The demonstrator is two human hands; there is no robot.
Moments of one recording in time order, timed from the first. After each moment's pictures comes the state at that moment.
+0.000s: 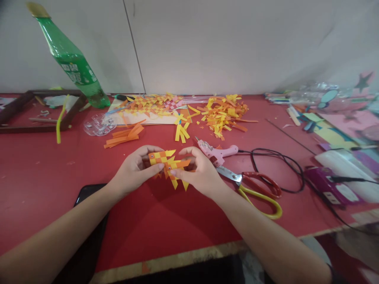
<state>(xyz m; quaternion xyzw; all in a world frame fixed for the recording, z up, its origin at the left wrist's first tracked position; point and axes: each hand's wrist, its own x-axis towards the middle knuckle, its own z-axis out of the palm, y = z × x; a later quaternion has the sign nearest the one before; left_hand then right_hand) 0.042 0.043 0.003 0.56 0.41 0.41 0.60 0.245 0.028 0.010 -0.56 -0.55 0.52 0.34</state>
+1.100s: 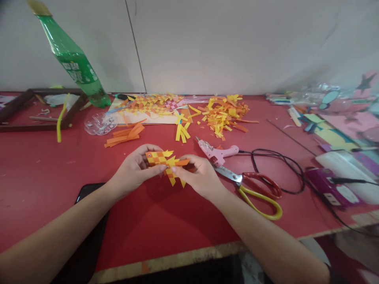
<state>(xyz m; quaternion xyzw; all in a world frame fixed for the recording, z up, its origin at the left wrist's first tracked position) 0.042 0.043 0.003 0.53 0.41 0.40 0.63 0.243 0.023 0.001 -0.53 -0.57 0.51 0.37</state>
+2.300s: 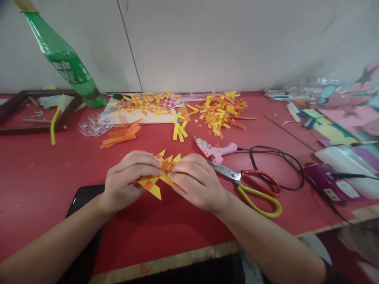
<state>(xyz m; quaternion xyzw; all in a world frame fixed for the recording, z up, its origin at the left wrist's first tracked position) 0.034 0.037 0.006 0.83 0.21 0.50 0.11 0.249 0.017 0.016 -0.26 -0.86 -0.06 0.44</state>
